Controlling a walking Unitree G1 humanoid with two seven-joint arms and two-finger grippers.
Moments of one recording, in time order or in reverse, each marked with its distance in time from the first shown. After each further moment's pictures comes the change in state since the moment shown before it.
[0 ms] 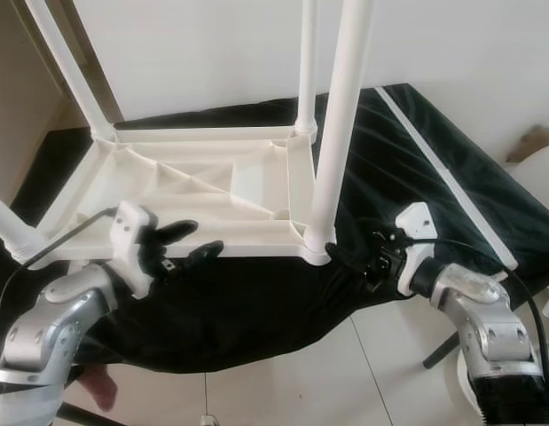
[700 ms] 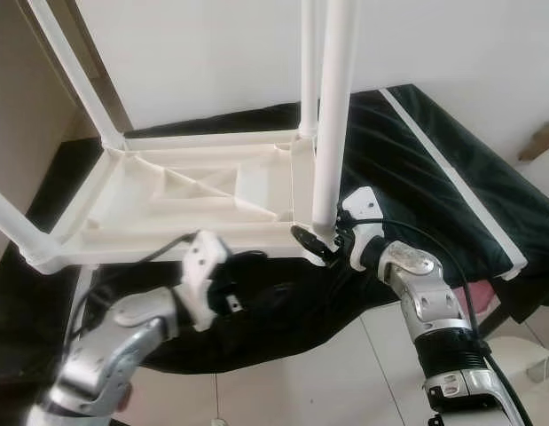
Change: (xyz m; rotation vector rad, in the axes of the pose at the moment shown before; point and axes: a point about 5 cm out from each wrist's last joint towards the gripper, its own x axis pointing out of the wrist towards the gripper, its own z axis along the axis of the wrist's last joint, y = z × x) left arm 0.044 -0.070 -0.006 0.066 0.022 -0.283; right arm 0.047 0.010 -0.014 -0.030 0.010 -0.005
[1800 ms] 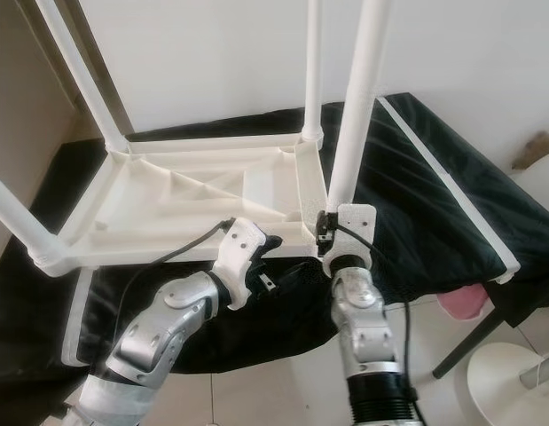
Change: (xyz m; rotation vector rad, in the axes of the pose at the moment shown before) left arm 0.043 0.023 -0.016 0.024 0.062 0.238; right arm 0.014 0.046 -0.010 0.254 -0.020 -0.880
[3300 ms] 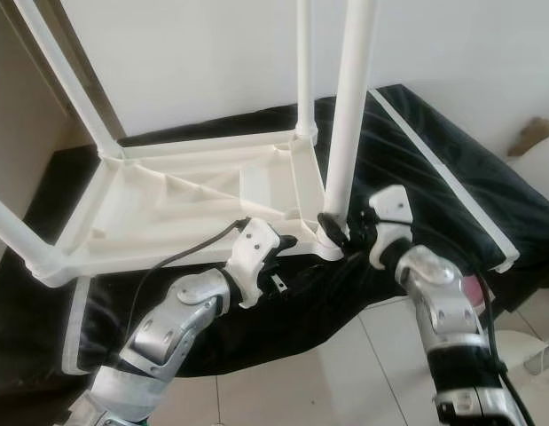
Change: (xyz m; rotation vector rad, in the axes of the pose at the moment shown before) left arm 0.008 -0.005 0.005 0.035 -0.036 -0.082; right arm 0.032 -0.052 0.036 -0.290 -0.057 0.710
